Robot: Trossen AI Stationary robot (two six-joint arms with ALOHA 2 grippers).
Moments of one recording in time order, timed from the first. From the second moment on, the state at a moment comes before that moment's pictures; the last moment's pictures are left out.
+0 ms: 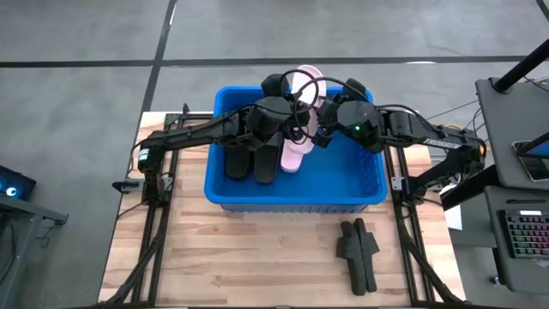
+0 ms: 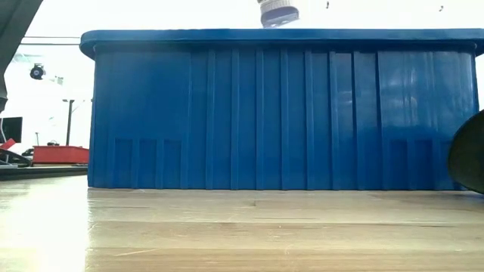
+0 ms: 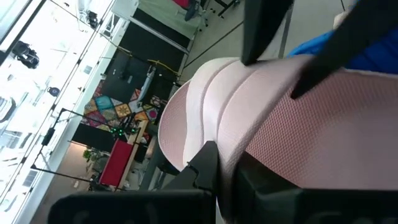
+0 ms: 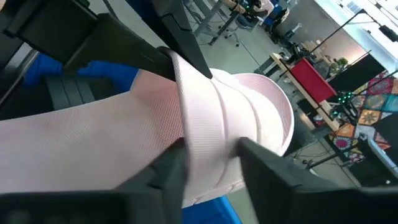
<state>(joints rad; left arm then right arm) 0.08 1.87 2.13 -0.49 -0.83 0.77 -0.07 1.42 1.68 -0.74 0.81 -0.30</state>
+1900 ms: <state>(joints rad) 0.07 1.44 2.12 -0.65 -0.70 0.27 -0.19 1.42 0.82 0.06 0.80 0.13</state>
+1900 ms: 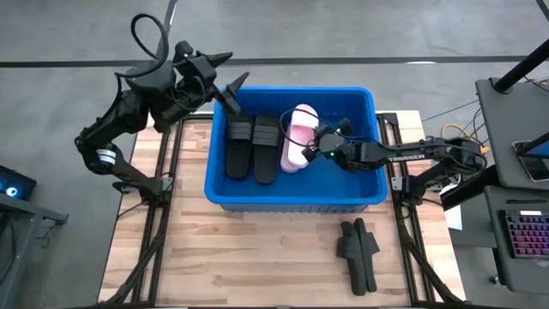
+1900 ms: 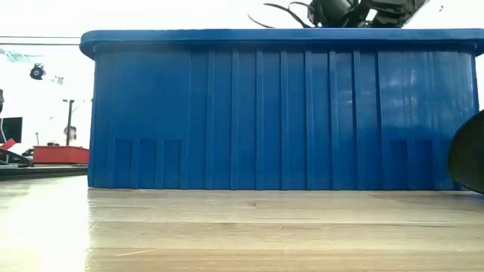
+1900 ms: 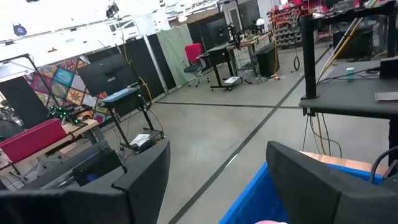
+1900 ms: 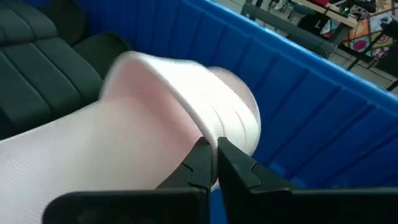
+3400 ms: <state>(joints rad) 0.07 1.47 2.09 -0.64 -0.71 0.27 -0.20 1.79 1.04 -0.03 0.92 0.40</state>
